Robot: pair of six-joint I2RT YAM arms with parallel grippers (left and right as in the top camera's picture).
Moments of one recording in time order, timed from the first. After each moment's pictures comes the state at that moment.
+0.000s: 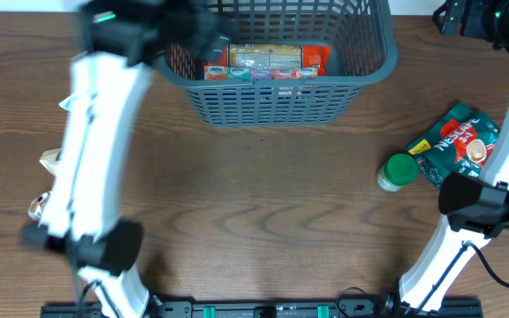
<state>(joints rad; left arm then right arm) -0.26 1.90 2.37 -1.23 0.09 0.30 -0.25 2.14 2.67 -1.44 -0.11 0.00</state>
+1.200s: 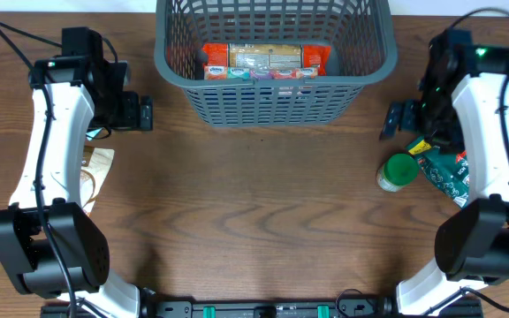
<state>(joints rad) 0.09 1.78 1.56 -1.14 0.09 0.07 -0.09 1.82 1.67 -1.46 0.05 0.25</state>
